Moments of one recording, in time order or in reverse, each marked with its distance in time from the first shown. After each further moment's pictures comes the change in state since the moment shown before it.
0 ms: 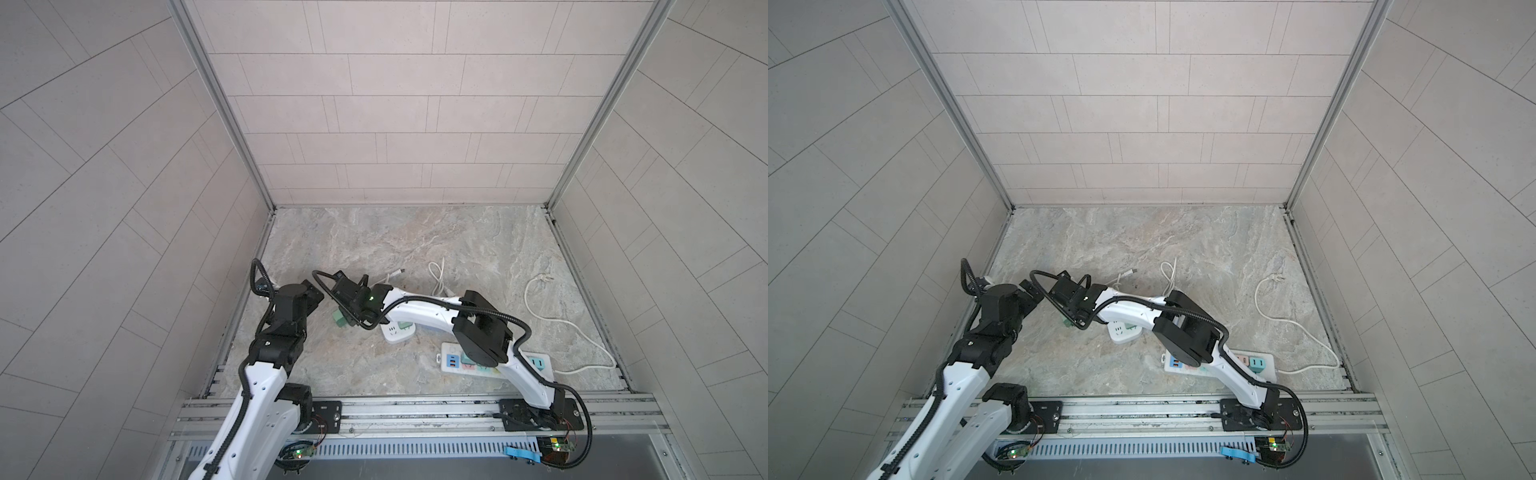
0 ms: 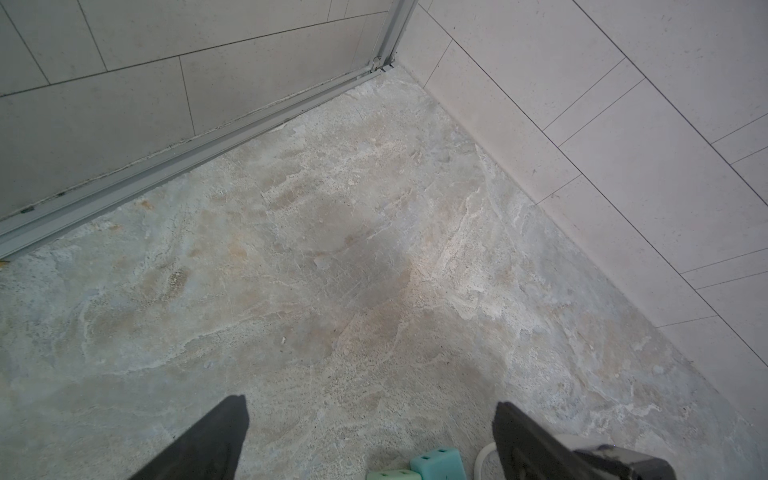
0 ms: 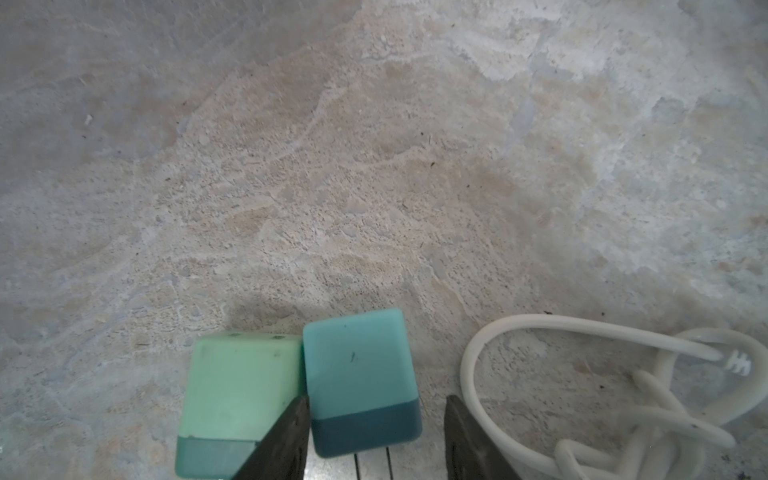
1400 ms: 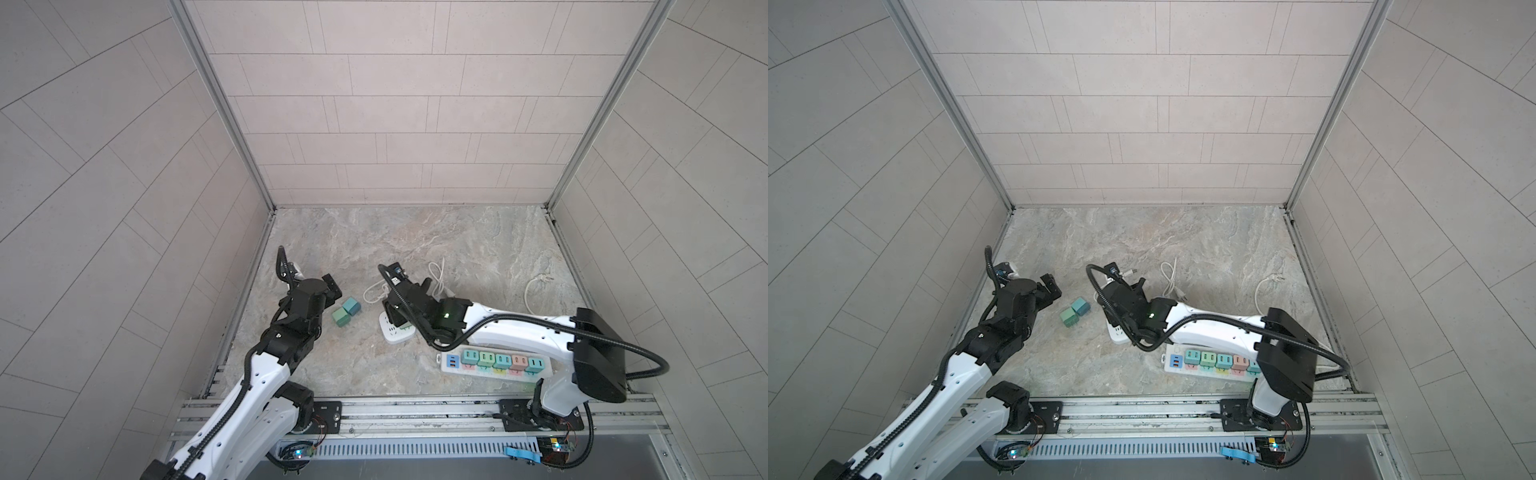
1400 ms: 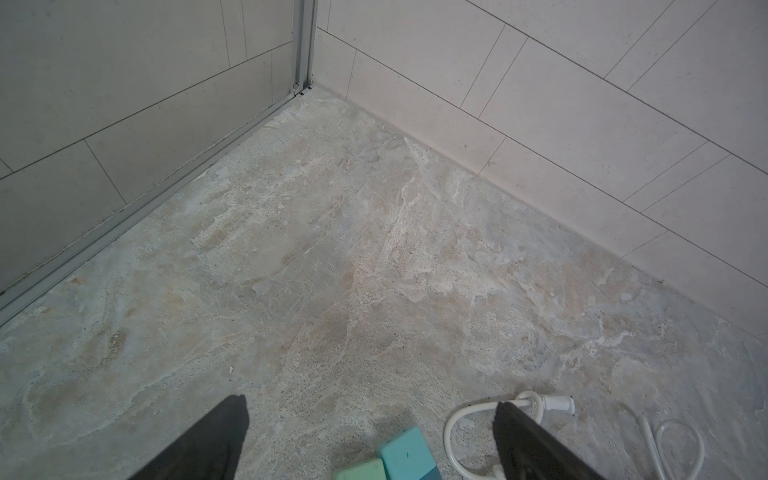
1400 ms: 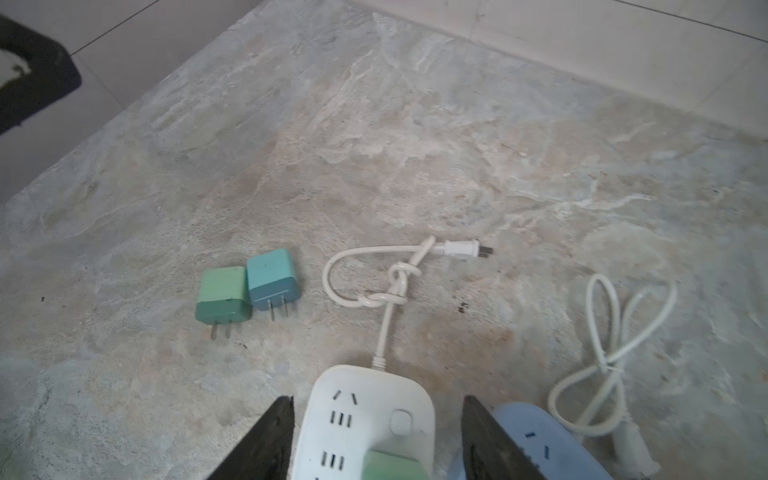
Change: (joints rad) left arm -0.239 0.060 0.068 0.045 -0.145 0.121; right arm 0.026 -0.657 -0.679 0.264 0.167 0.061
